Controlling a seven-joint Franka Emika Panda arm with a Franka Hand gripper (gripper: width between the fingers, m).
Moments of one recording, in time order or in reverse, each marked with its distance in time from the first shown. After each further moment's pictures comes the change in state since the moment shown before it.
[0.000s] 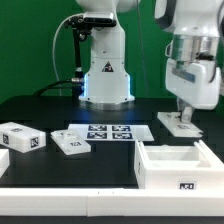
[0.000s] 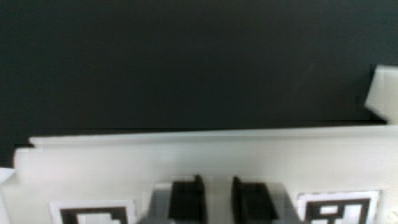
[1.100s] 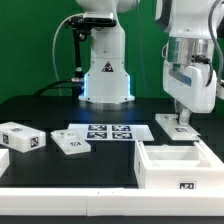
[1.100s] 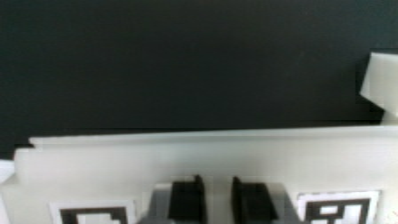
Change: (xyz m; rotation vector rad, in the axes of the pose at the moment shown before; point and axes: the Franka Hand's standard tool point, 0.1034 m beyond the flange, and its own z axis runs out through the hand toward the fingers) arm 0.012 -0.008 0.008 -0.031 -0.008 -0.059
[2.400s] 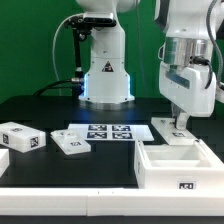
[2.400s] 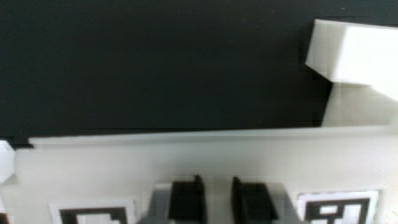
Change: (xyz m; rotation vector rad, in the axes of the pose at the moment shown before) arm 0.006 -0.021 0.000 0.012 0.007 -0.018
